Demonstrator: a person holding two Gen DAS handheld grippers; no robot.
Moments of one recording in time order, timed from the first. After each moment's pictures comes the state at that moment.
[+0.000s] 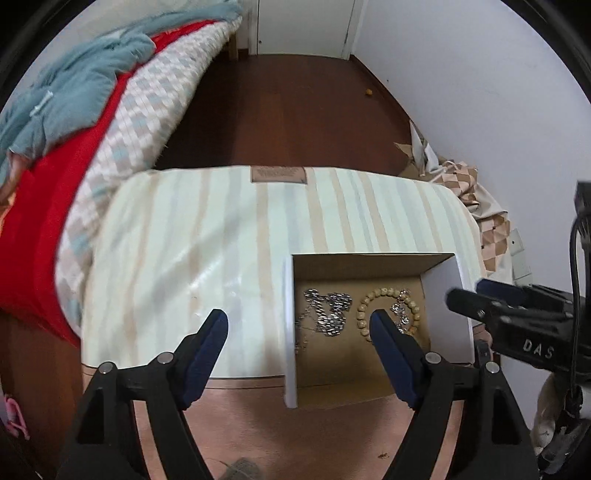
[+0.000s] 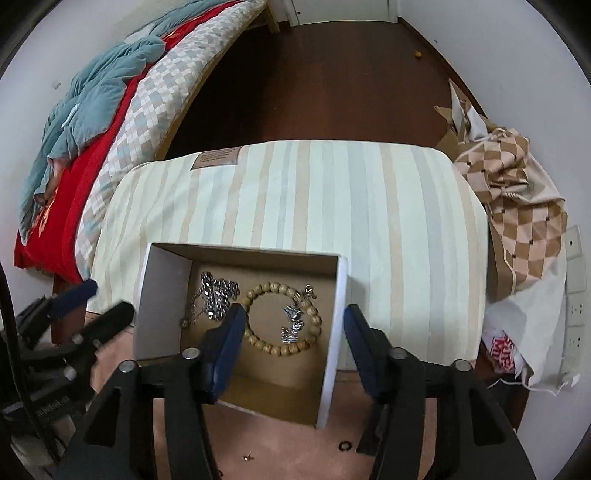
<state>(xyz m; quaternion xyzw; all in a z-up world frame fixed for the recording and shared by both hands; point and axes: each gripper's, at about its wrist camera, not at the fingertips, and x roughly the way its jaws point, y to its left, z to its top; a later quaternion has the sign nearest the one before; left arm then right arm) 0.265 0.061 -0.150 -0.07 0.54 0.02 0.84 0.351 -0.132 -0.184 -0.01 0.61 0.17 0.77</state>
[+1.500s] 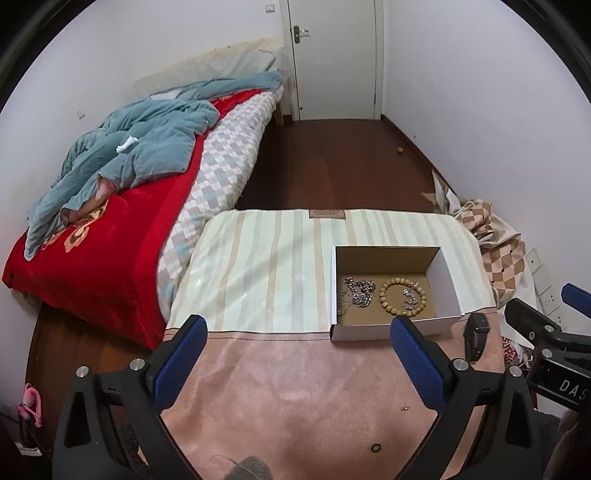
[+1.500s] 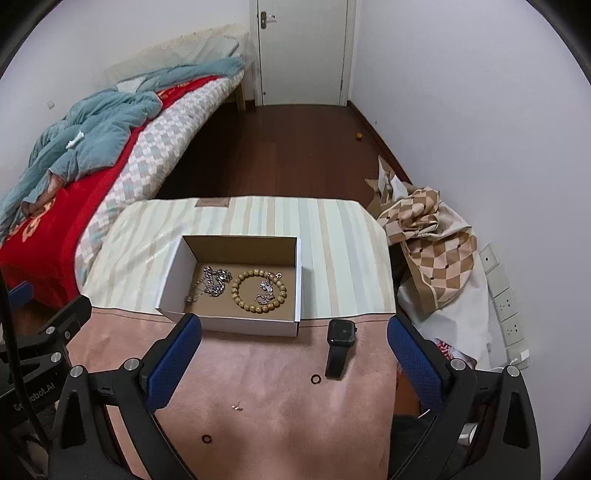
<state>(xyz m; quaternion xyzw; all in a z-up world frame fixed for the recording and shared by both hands) 0.128 0.044 -0.072 -0.02 0.43 0.12 0.90 0.188 -0.145 -0.072 -0.06 0.46 0.08 0.88</state>
